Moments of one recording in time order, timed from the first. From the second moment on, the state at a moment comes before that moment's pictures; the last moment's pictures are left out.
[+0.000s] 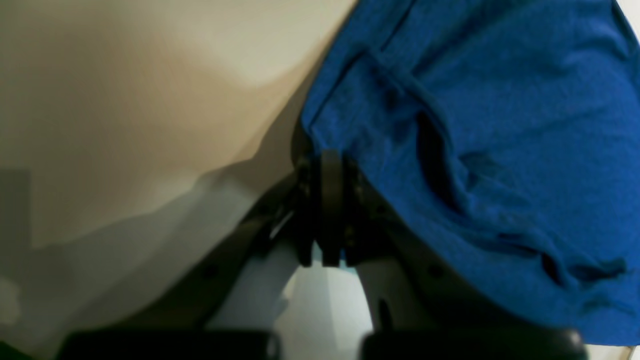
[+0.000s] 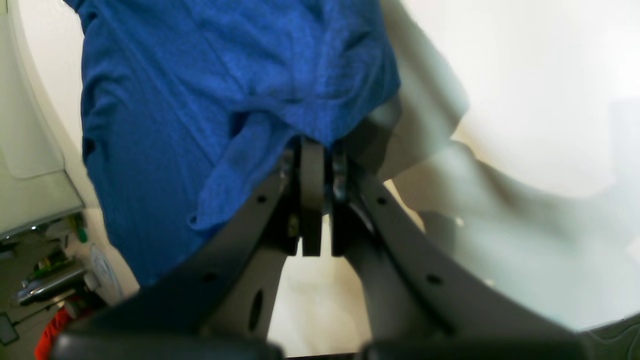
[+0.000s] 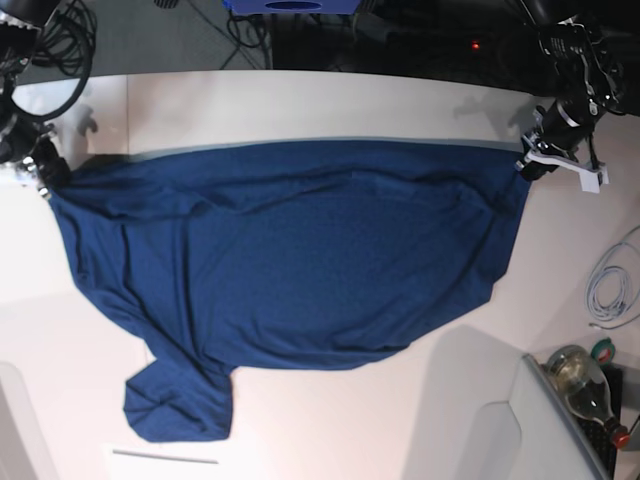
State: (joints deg) left arm 11.6 -11.4 -39.7 70.9 -34.0 -25.2 39.8; right arm -11.9 8.7 39.7 80.2 49.9 3.9 -57.9
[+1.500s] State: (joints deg) left arm 21.7 -10.0 -43.6 70.9 -34.1 -25.3 32.2; right arm -24.5 5.0 39.8 83.8 49.9 4.2 -55.1
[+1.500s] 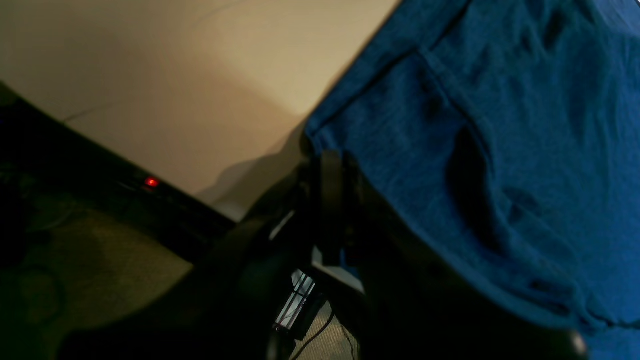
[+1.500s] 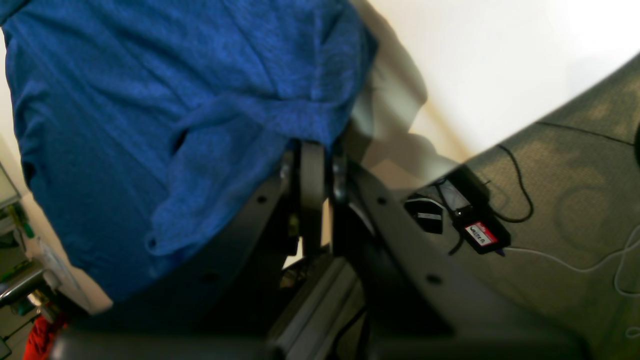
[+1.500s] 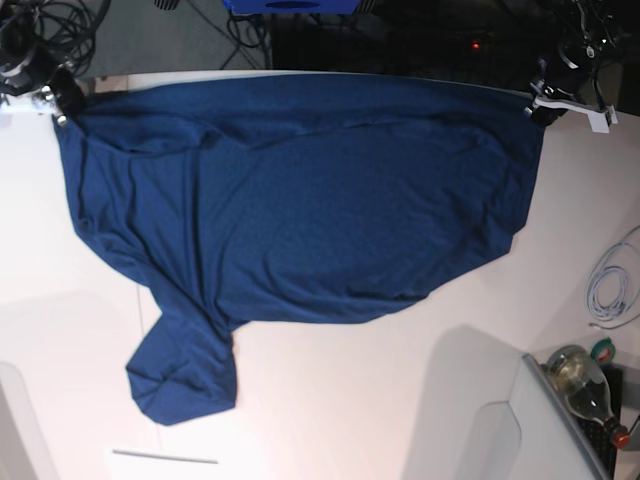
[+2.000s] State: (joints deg) left arm 21.8 -10.2 -44.1 71.0 -34.4 -25.3 31.5; right arm -24.2 1.8 45.4 88.9 50.1 -0.6 -54.7
